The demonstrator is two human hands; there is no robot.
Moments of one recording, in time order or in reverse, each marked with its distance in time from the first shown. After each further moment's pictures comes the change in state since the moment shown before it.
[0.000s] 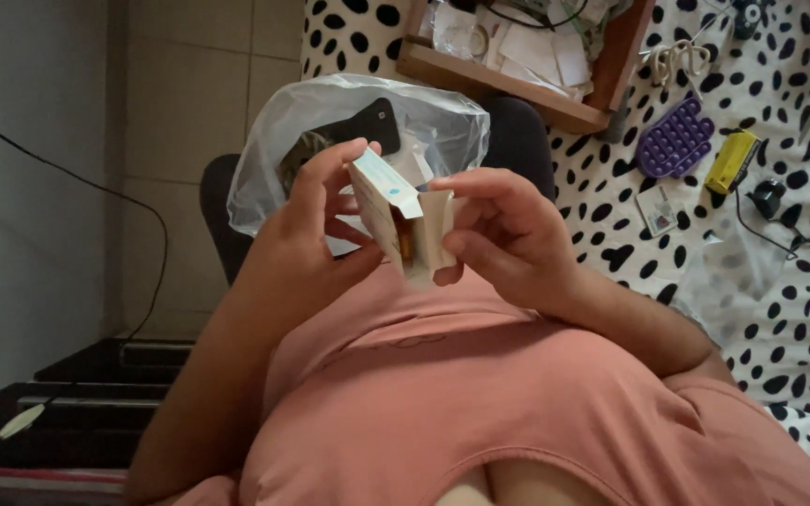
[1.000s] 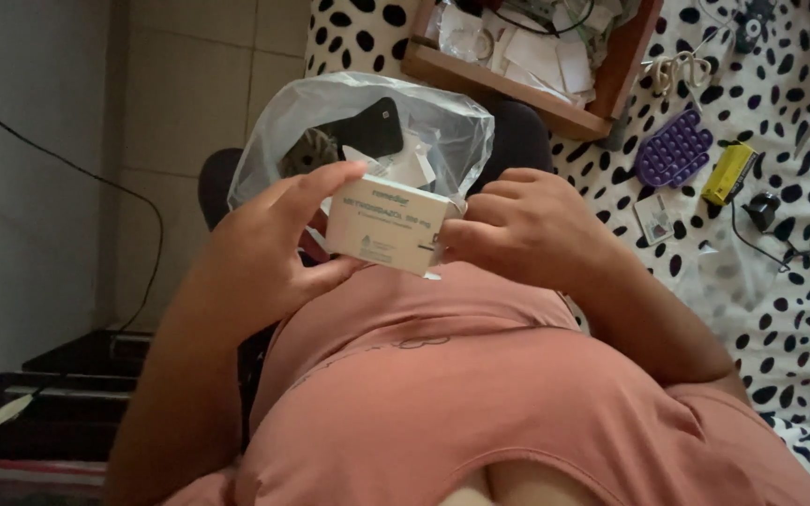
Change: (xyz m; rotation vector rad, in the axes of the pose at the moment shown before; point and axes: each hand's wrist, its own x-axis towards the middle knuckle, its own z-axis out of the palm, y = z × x) left_hand -0.006 0.015 -0.032 0.384 -0.135 -0.140; right_hand 0.020 -0.003 -0.036 -1.233 -0.423 -0.411
